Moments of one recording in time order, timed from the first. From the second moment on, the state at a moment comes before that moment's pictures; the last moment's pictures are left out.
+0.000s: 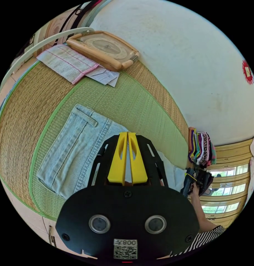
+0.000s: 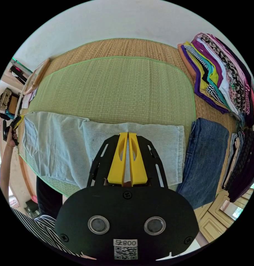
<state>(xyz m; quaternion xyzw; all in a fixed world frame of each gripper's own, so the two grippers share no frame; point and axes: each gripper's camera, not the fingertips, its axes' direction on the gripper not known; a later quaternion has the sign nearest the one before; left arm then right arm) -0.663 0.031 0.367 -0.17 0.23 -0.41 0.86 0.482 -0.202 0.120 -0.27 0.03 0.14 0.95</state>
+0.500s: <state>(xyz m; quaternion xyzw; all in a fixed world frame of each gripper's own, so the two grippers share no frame) -0.685 0.180 0.191 -0.02 0.32 -0.47 0.82 0.505 -0.043 -0.090 -0.07 -0.09 0.28 0.95</state>
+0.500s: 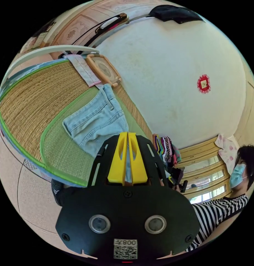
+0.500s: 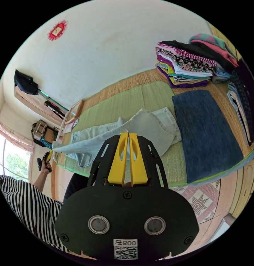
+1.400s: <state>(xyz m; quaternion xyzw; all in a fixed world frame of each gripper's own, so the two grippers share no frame) -0.647 0.083 0.258 -0.19 0.23 -0.38 0.87 0.405 -0.076 0.048 -0.24 -0.04 0.17 0.96</state>
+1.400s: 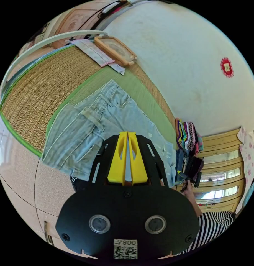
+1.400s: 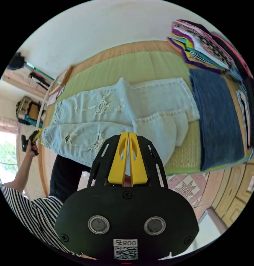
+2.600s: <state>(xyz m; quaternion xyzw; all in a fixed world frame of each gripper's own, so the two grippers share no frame) -0.553 -0.105 0.392 -0.25 0.16 -0.23 0.93 0.423 -0.258 0.236 -0.21 -0.03 0.14 0.97</state>
